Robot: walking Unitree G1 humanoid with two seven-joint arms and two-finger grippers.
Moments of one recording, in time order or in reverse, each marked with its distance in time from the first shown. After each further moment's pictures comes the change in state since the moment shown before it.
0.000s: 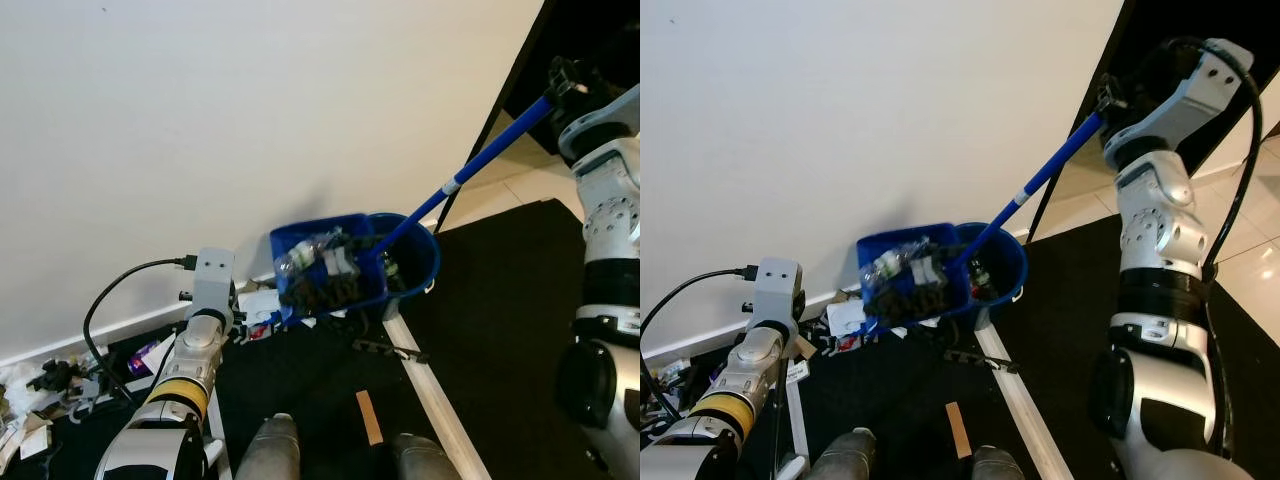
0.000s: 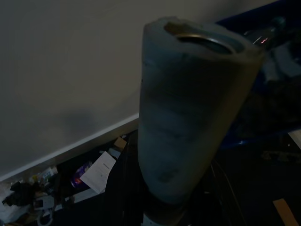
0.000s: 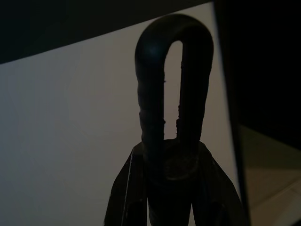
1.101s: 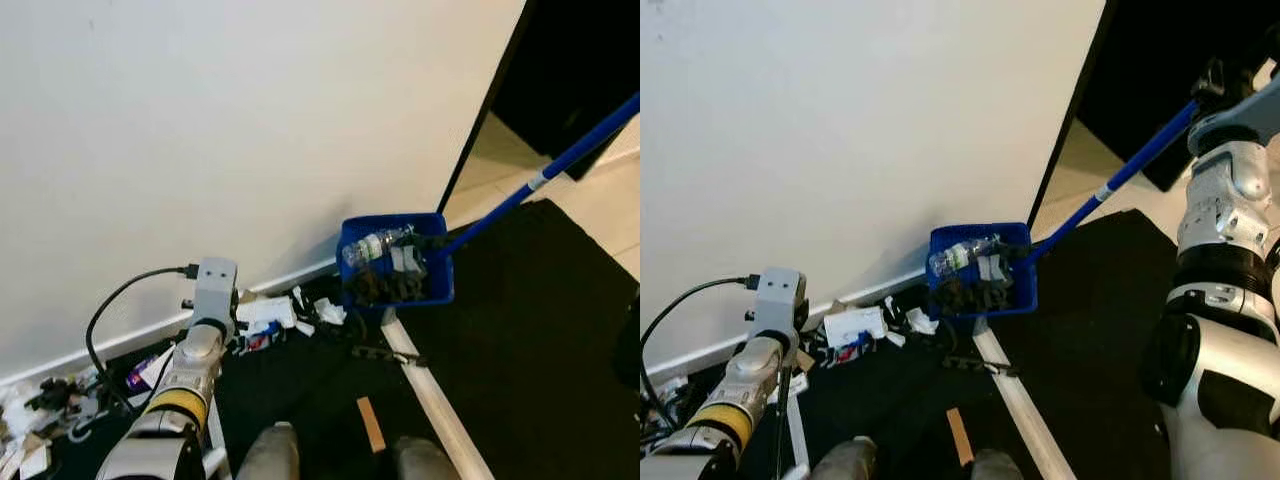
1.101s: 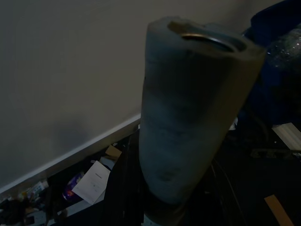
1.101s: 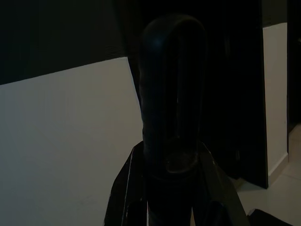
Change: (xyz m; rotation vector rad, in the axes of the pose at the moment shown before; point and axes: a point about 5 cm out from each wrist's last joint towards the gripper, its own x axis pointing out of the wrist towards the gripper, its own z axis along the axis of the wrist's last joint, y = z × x) left arm -0.005 -0.004 -0.008 -0.005 -0.005 -0.059; right arm 0.000 -0.059 0.029 -0.123 -0.139 -0.206
